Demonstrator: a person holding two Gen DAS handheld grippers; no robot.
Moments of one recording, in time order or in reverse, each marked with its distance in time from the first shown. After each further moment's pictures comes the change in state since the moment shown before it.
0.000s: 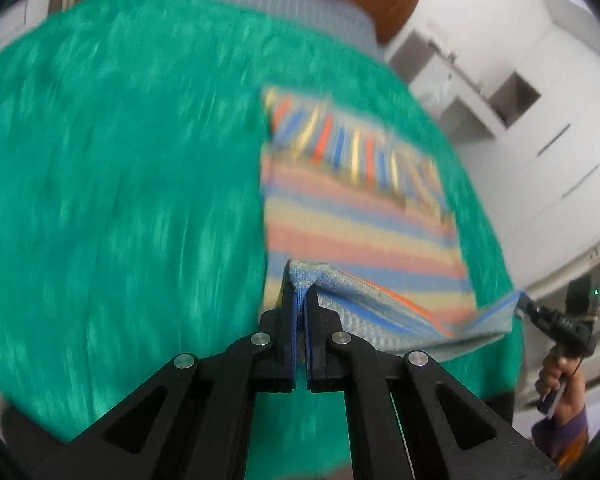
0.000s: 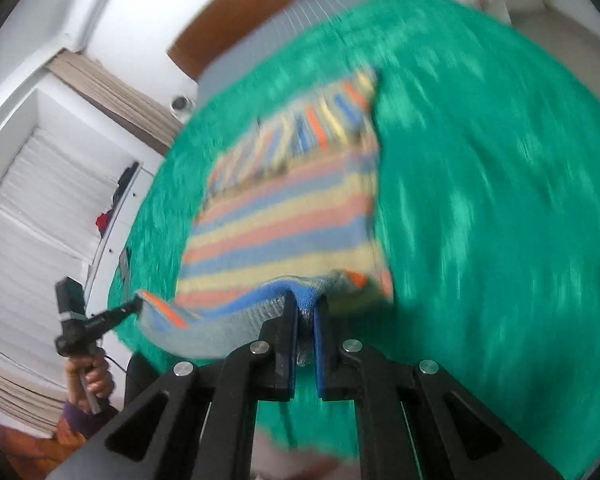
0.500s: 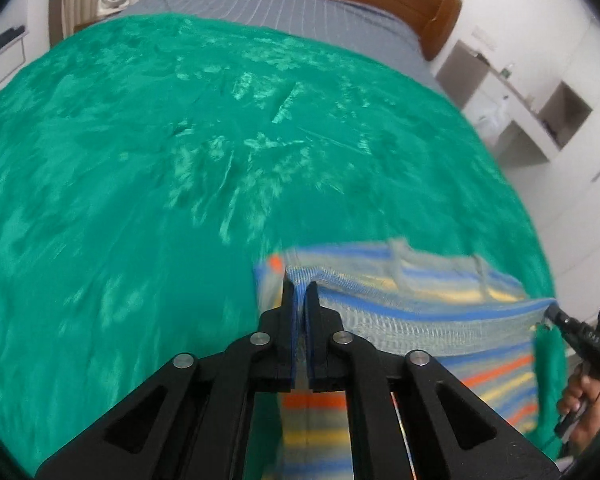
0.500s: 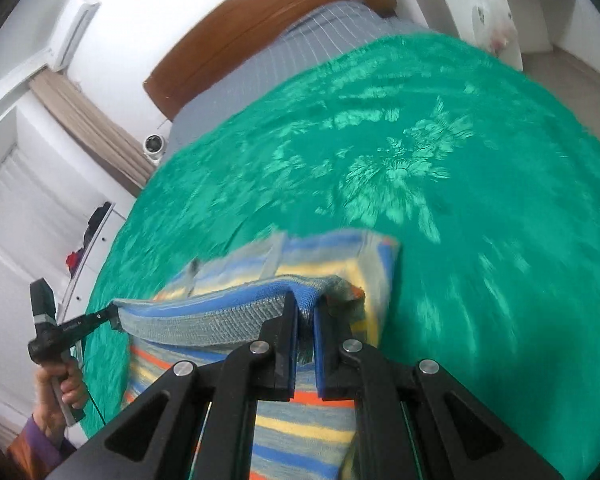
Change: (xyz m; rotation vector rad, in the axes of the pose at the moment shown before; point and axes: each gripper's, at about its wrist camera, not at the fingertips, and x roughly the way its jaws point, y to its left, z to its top) left arm 0.187 0.021 0.212 -0.004 -0.005 0.180; right arm 0.170 -0.049 0.241 0.012 -0.087 -0.062
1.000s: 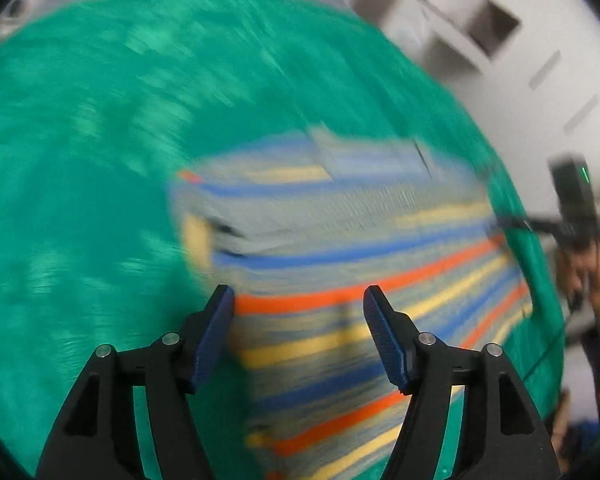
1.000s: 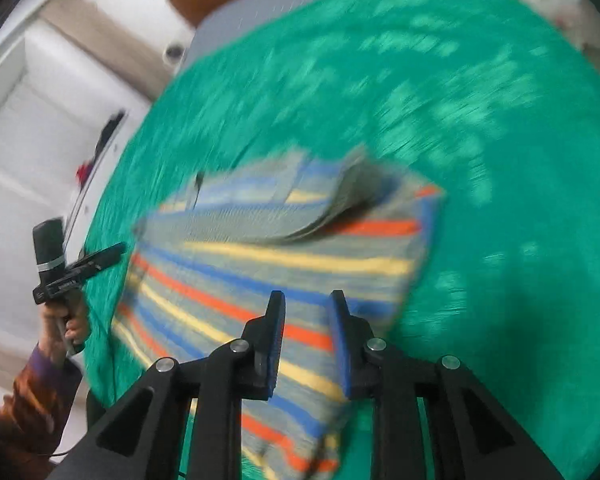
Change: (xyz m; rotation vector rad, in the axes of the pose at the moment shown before) left arm 0.010 -0.026 -0.049 0.285 0.241 -0.227; right arm 0.035 0.017 -0.005 -0.167 0.371 0.042
